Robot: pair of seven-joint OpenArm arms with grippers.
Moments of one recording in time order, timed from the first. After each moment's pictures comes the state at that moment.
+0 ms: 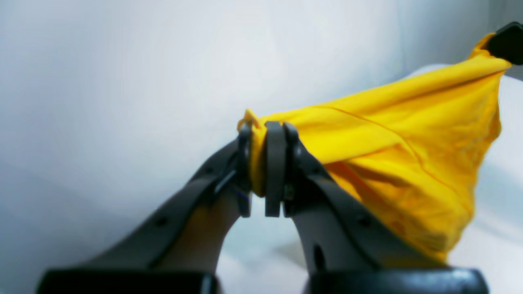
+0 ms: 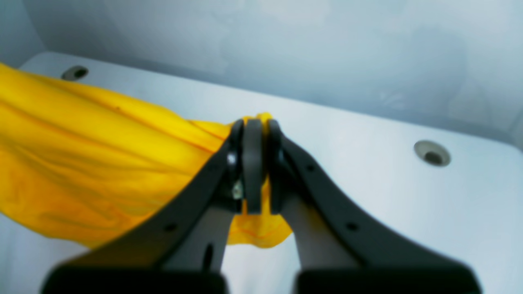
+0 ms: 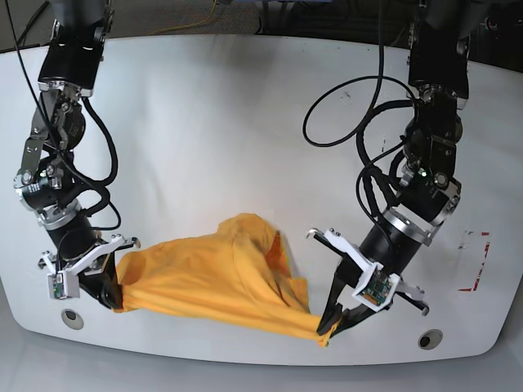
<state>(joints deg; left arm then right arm) -19.1 -14.3 10.4 111.5 -10.8 -18.7 25.4 13.5 24.4 11.8 104.0 33.3 16.5 -41.5</state>
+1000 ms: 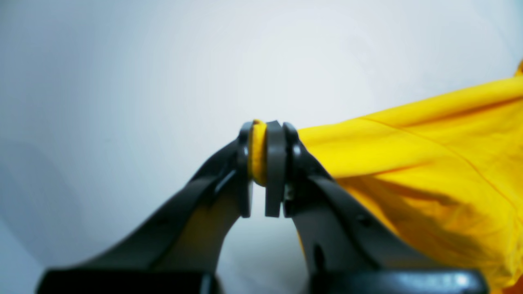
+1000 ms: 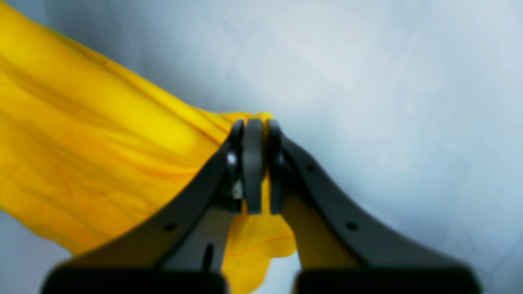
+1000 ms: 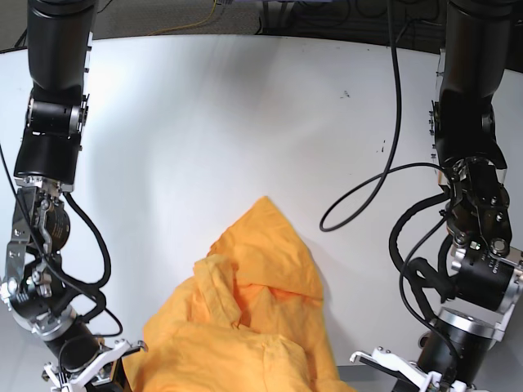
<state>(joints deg) -46.7 -16.0 7.3 111.6 -3.5 -19.7 34.0 44.1 26.1 -2.7 86.1 34.2 19.6 -39.5</state>
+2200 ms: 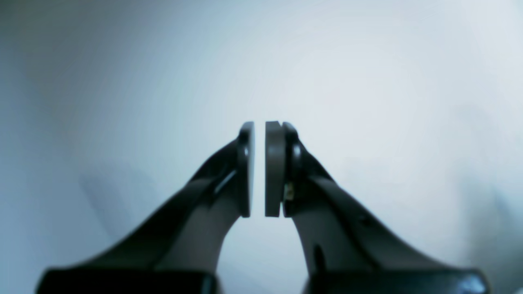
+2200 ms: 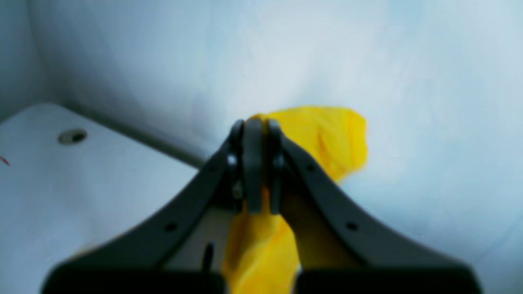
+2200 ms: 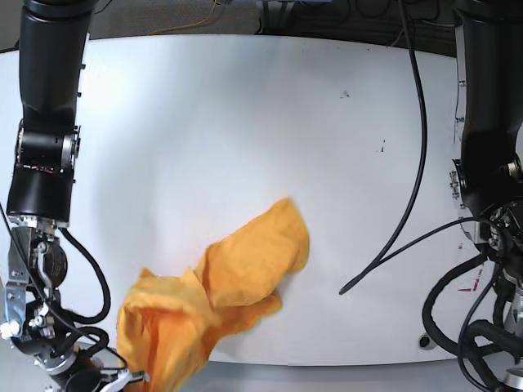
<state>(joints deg) -64.1 -16.4 5.4 109.1 -5.3 -18.2 42.8 53.5 26.2 -8.6 77.4 32.7 18.5 -42.9</state>
